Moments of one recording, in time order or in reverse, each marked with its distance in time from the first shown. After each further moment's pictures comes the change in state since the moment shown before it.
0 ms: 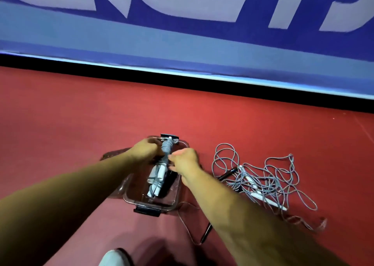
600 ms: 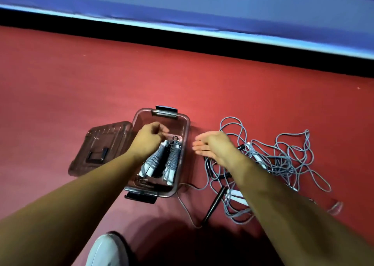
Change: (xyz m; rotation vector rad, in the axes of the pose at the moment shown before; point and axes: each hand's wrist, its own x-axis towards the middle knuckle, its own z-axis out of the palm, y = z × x) left_hand 0.082 -0.088 0.028 0.140 0.118 0.163; right_hand 0.078 0.038 -0.088 -0.090 -0.123 0.149
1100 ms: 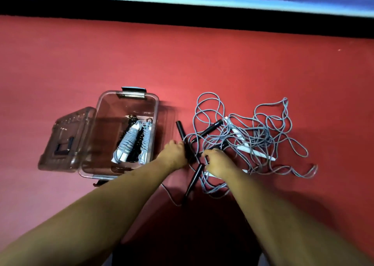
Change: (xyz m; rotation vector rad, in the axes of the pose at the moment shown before) left_hand -0.022 -0.029 0.163 0.911 -0.504 0.010; right_hand 0.004 0.136 -0.098 -1.086 0.069 -0.142
